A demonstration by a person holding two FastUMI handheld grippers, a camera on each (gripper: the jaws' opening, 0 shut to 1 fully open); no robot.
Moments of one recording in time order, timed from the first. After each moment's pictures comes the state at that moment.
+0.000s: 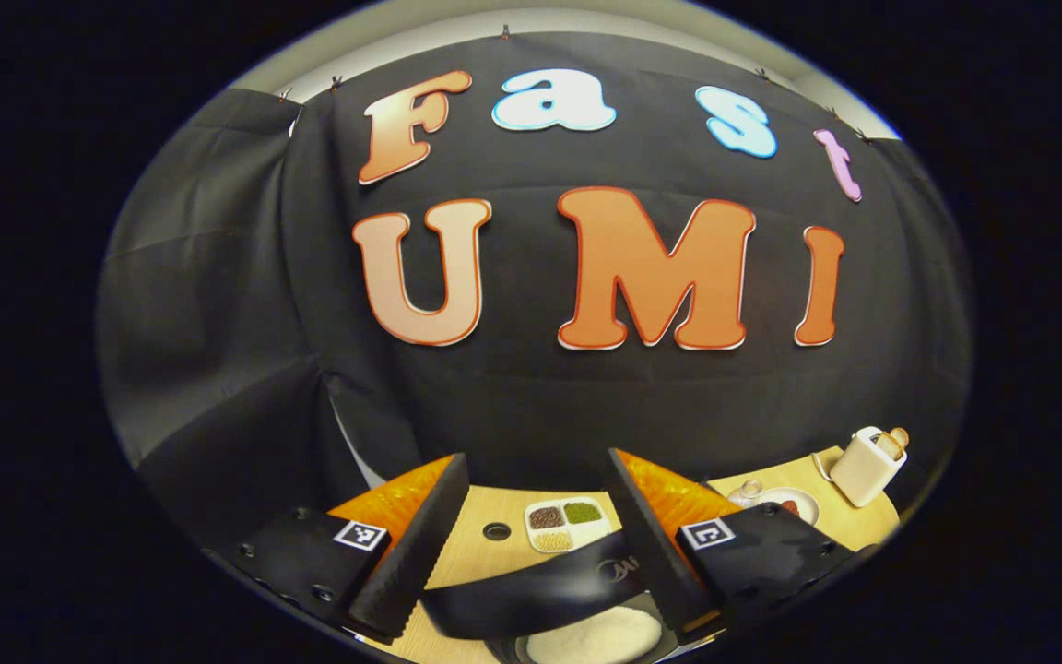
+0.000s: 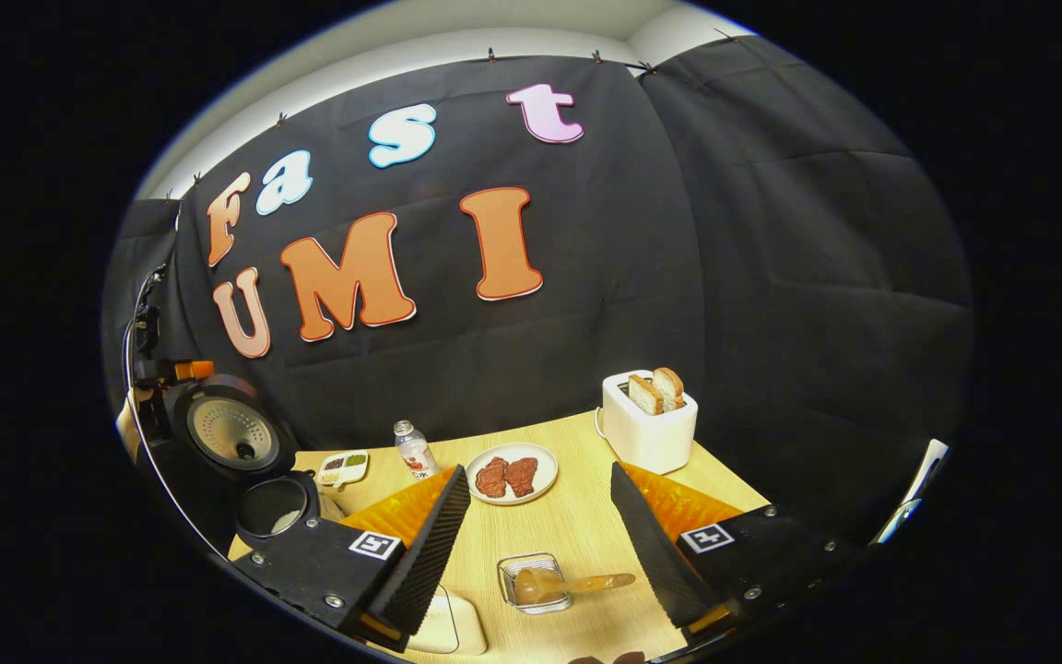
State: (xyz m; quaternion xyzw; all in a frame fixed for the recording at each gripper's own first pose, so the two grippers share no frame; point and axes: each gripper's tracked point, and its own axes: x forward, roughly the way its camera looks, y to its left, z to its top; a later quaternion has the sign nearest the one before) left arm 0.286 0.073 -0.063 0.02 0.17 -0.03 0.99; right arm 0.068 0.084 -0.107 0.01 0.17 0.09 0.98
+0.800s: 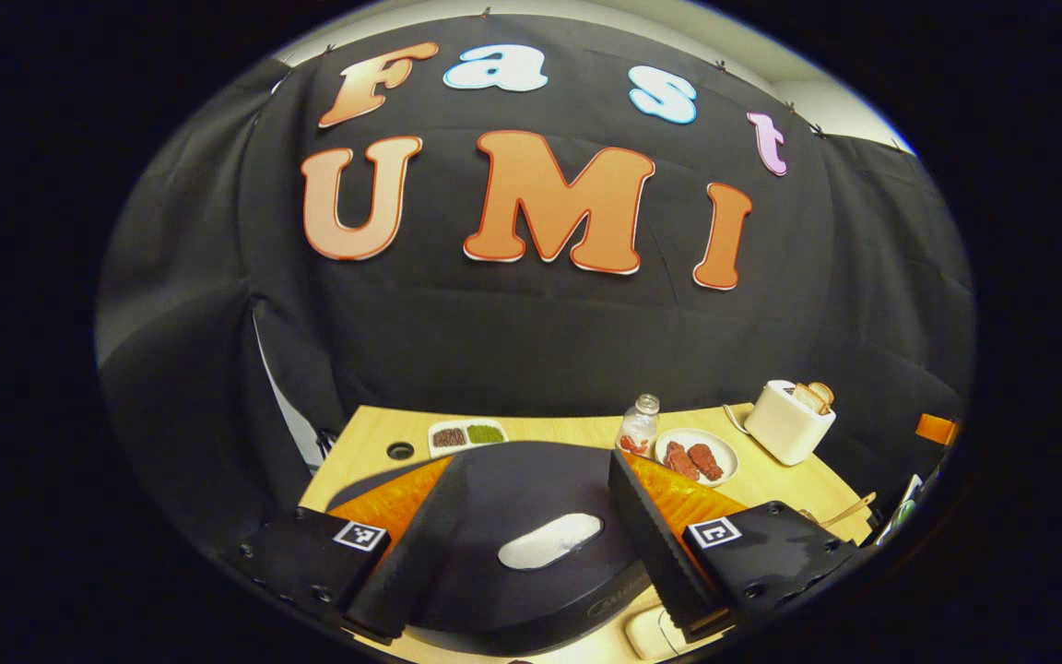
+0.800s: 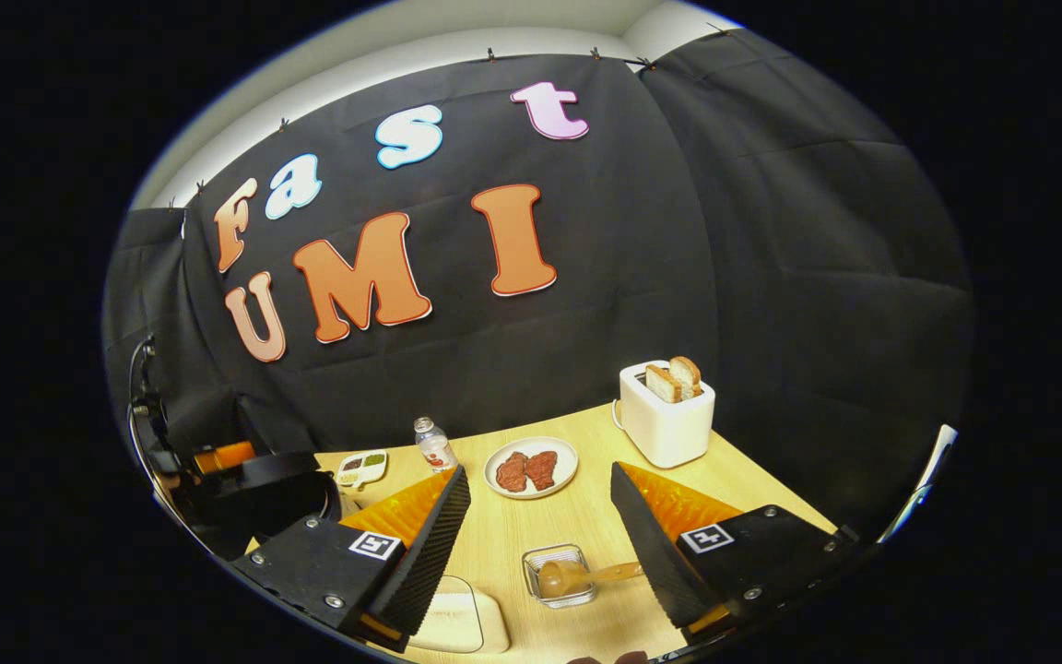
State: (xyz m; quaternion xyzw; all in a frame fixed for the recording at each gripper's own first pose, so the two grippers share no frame) left arm 0.160 -0.006 -0.188 -0.04 0.23 -0.11 0.97; right arm 0.053 0.103 -0.120 0.03 0.19 0.11 0.98
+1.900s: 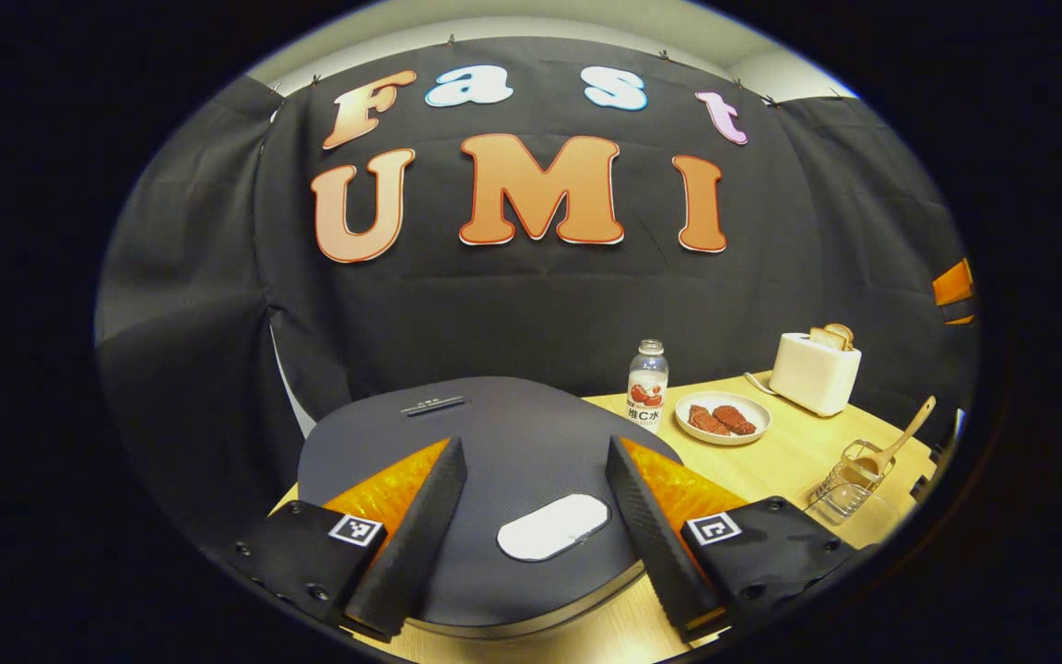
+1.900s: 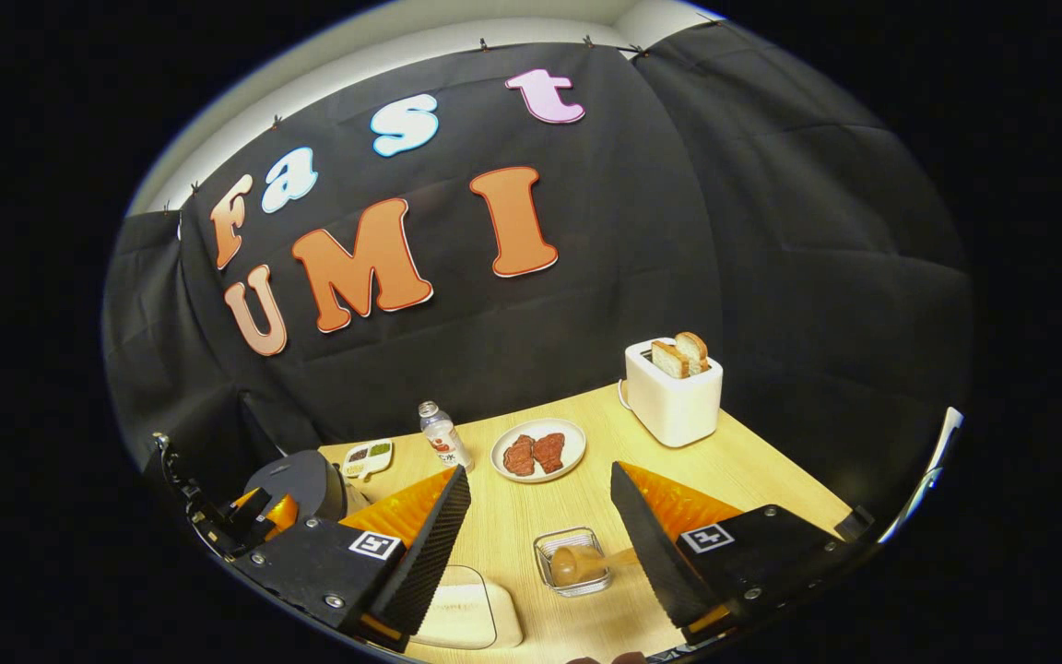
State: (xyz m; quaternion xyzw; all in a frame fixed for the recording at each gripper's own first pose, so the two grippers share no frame) left arm 0.120 -0.018 -0.263 0.04 0.16 -0.10 0.98; right arm 0.046 0.106 -0.137 0.03 0.20 0.10 0.97
